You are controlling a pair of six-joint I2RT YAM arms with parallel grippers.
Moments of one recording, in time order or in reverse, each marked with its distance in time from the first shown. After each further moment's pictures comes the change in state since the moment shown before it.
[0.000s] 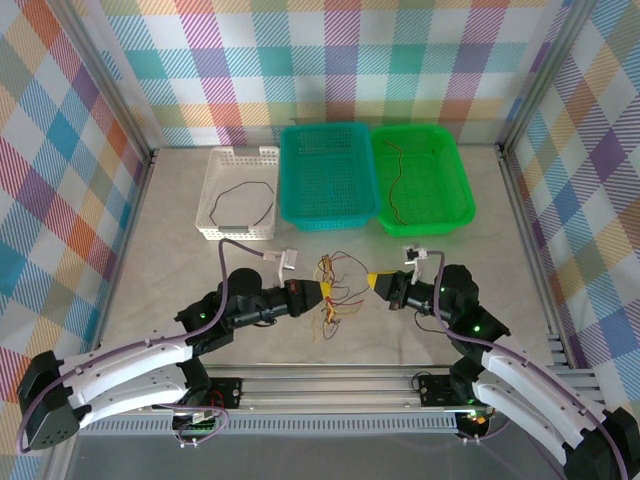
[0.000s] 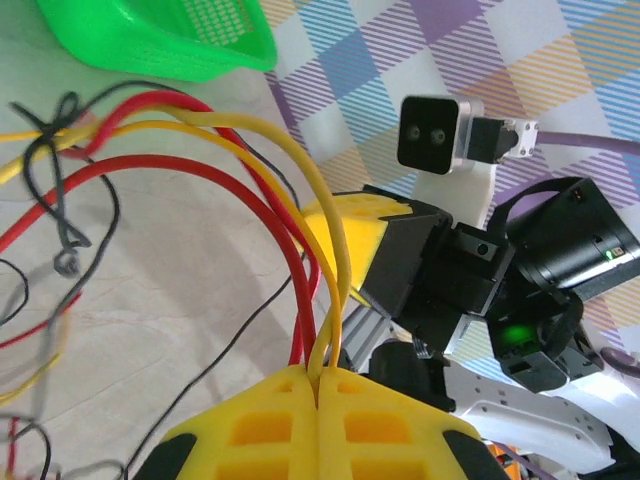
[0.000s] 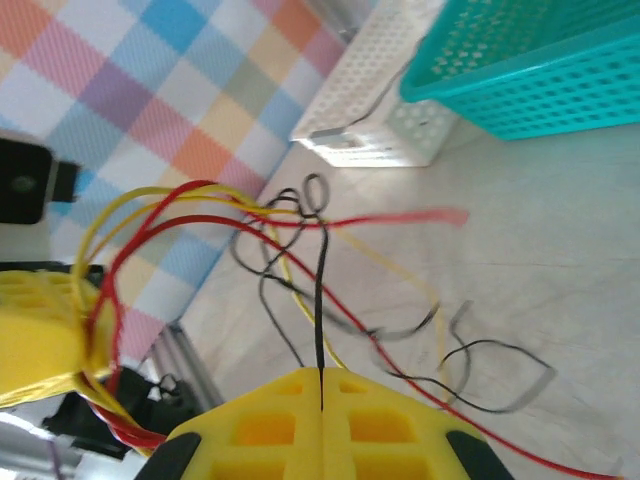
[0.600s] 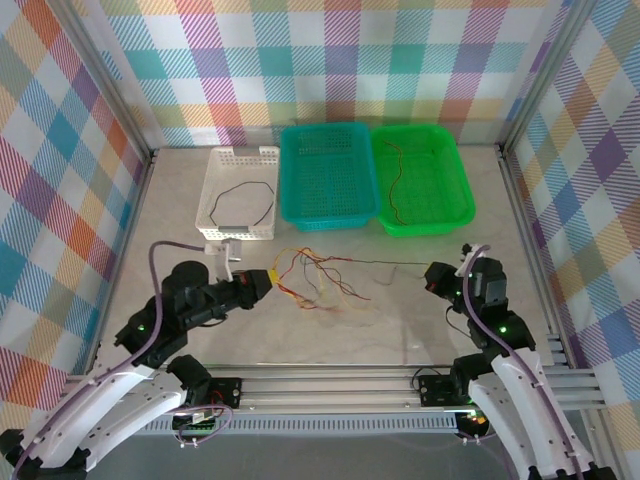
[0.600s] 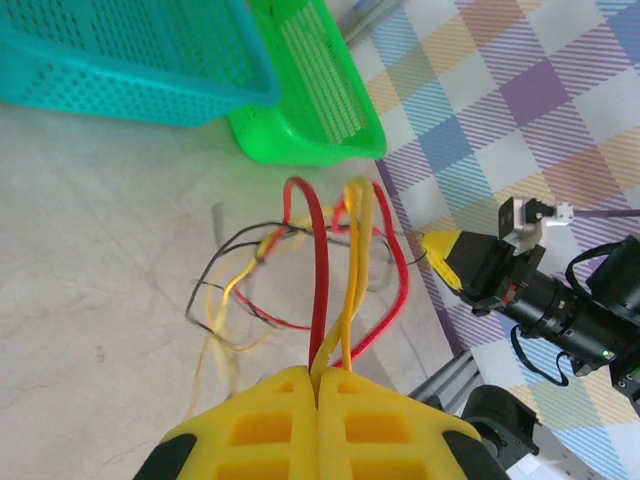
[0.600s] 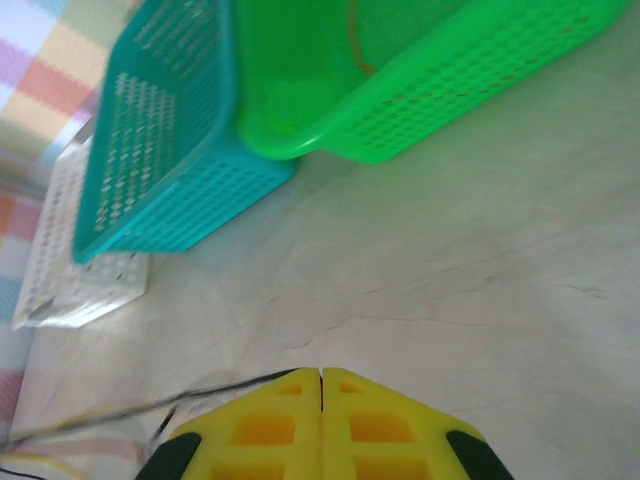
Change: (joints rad) left arm 0.284 -0.306 0.154 -0.560 0.014 0.179; right arm -0.412 -0.111 0.141 -0.560 0.240 0.031
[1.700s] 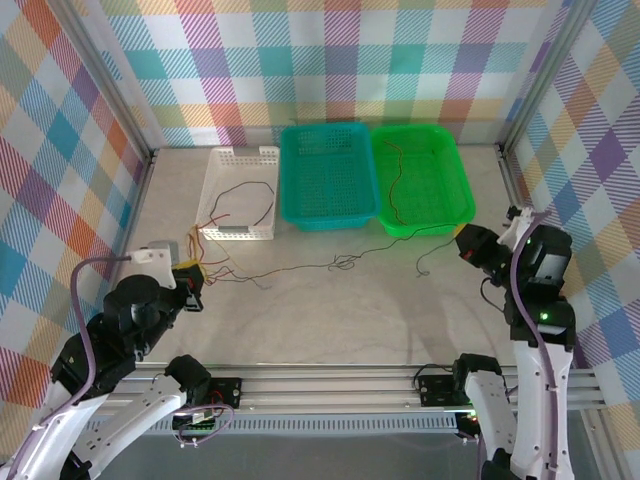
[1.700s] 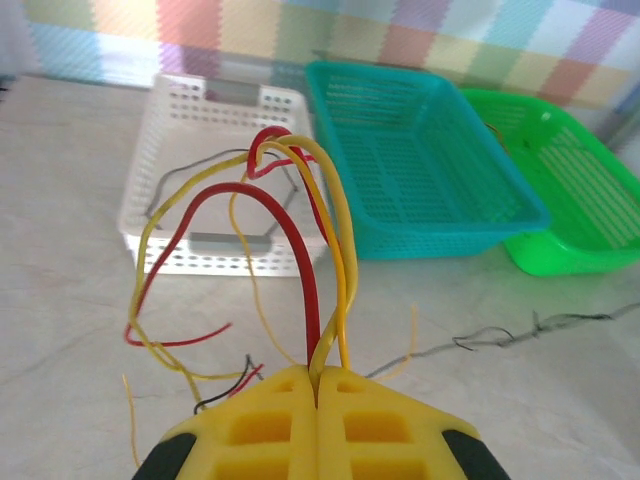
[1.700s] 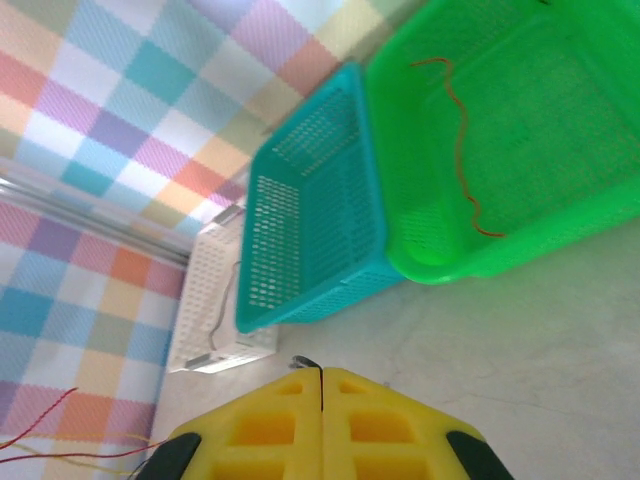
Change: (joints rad) left arm 0.029 -0.122 0.275 -0.482 -0.601 0.362; right arm -0.319 0.145 0.513 -0.214 -0.368 -0.080
